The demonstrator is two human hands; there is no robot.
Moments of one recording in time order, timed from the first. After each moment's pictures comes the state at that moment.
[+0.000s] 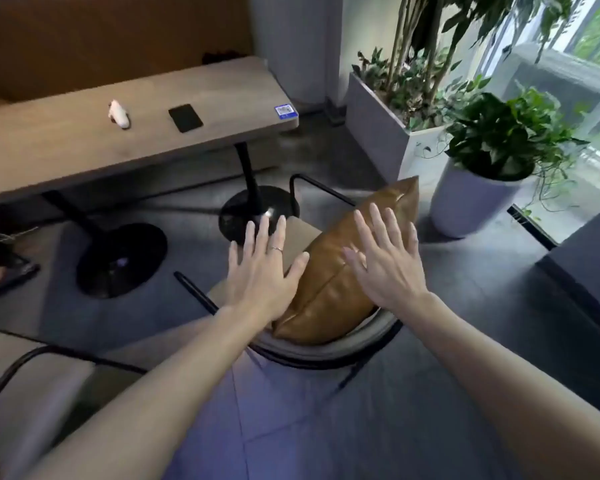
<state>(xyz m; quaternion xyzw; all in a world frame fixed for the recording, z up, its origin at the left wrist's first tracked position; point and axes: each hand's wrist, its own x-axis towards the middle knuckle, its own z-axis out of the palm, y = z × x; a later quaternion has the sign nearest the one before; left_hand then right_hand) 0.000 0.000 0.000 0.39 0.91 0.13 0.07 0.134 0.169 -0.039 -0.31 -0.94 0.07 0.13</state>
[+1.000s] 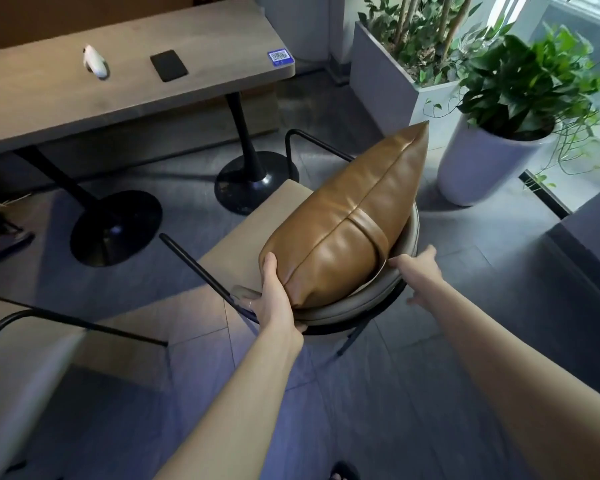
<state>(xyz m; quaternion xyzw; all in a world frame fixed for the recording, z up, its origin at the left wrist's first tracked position) 0.078 0.005 -0.084 -0.33 0.60 0.65 0.33 0.179 0.202 -0.134 -0.65 -0.56 0.51 0.04</state>
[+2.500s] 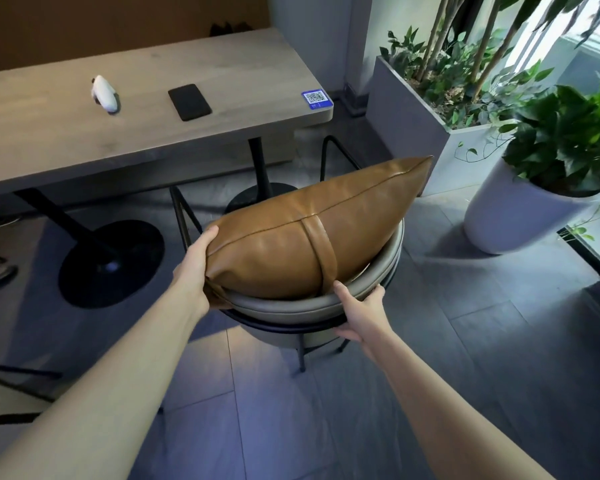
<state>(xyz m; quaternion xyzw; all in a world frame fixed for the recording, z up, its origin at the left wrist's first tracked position) -0.252 0.013 -0.103 -0.21 0.67 0.62 0.35 -0.041 0.170 -0.171 -0.56 -0.46 0.69 0.07</state>
